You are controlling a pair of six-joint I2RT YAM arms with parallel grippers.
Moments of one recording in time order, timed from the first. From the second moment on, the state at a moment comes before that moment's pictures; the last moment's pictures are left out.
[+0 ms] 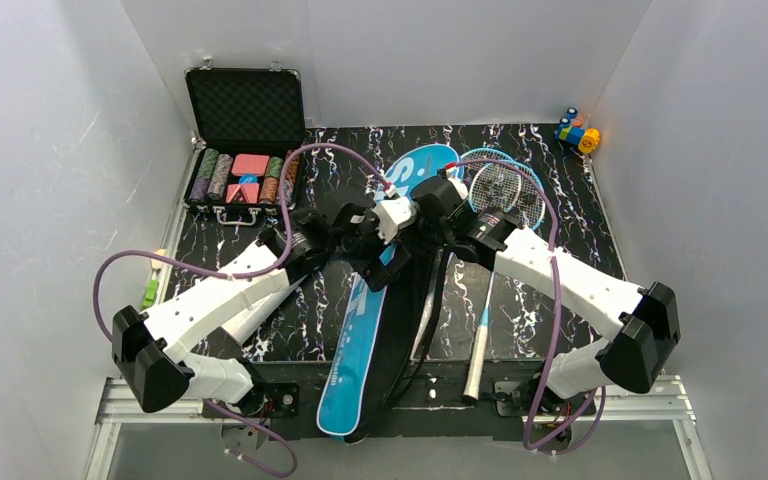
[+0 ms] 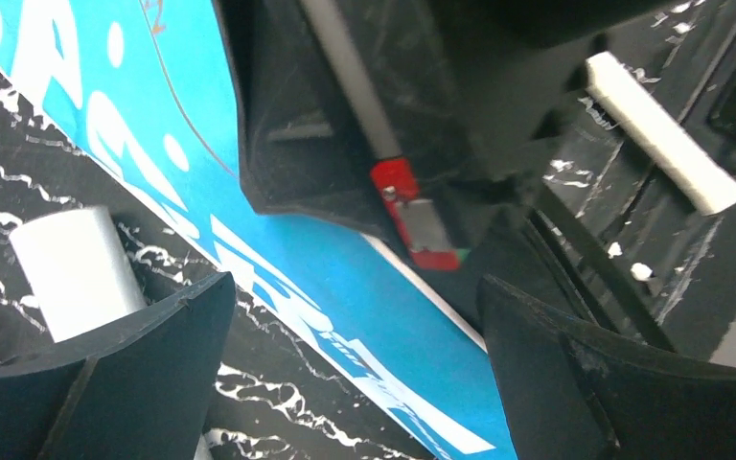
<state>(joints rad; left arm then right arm) -0.85 1.30 1.24 -0.64 0.16 0.15 0.88 1.41 1.28 -0.60 0.17 1.16</state>
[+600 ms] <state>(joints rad) -0.87 1.30 1.22 -0.62 0.03 0.21 0.87 1.41 1.28 -0.59 0.21 1.20</state>
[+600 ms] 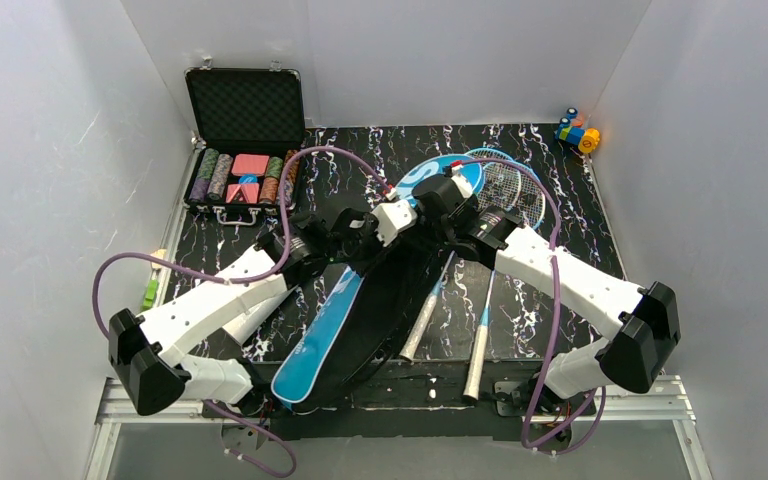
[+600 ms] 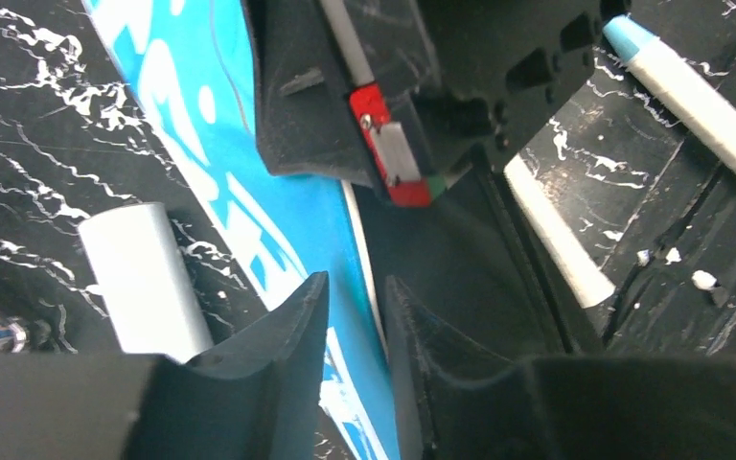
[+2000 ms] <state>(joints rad) -0.78 1.27 1.31 -0.66 -0.13 0.29 0.29 1.55 0.99 -0.71 0.08 0.88</state>
